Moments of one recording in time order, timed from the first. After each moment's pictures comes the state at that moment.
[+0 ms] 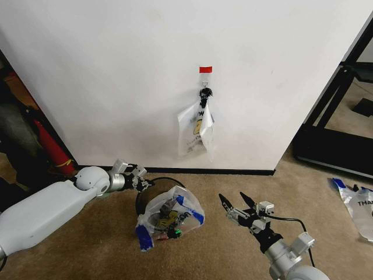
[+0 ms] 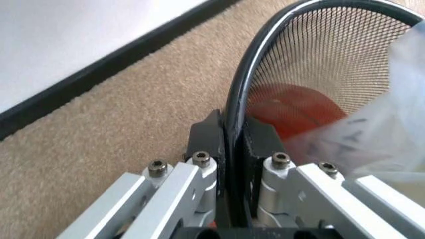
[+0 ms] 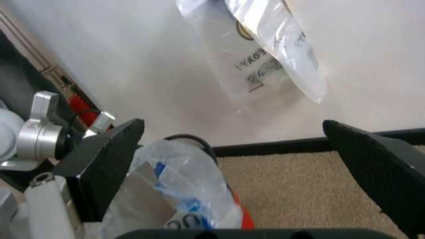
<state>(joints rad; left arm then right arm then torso) 0.44 -0.62 0.42 -1.50 -0.95 0.53 0.32 -1.67 0.94 0.35 2.17 0.86 0.10 -0.04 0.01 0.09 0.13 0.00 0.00</state>
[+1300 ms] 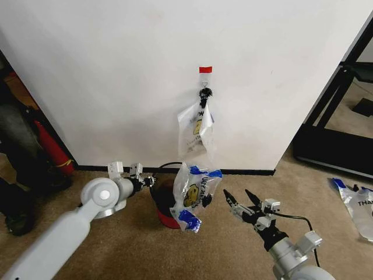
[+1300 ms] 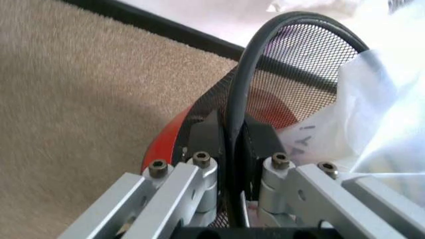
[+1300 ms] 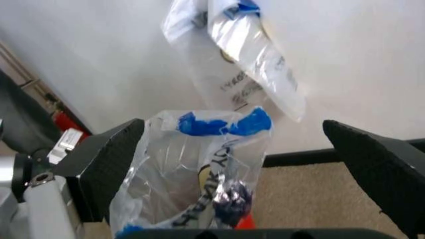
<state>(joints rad) 0.89 -0.93 -0.13 -1.89 -1.56 0.59 -0.74 -1.70 0.94 0.42 2.23 0.88 0.08 0.03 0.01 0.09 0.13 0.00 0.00</state>
